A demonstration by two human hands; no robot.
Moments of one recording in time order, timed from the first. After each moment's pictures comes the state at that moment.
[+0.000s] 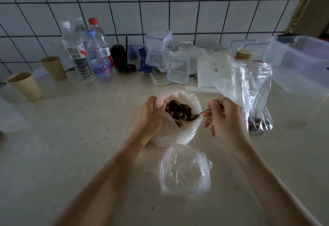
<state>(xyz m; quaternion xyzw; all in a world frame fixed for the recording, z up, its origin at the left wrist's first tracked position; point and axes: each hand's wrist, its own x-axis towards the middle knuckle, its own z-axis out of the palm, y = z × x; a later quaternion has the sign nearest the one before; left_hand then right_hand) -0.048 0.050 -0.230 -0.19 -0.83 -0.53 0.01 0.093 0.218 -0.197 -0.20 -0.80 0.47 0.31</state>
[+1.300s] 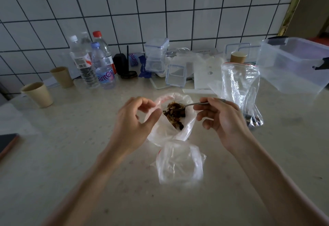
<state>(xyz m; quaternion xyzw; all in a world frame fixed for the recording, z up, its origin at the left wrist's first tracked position) 0.009 -0.014 -0.178 -0.32 -0.81 -0.46 0.14 0.114 0.214 -0.170 -0.15 -0.54 0.80 0.21</state>
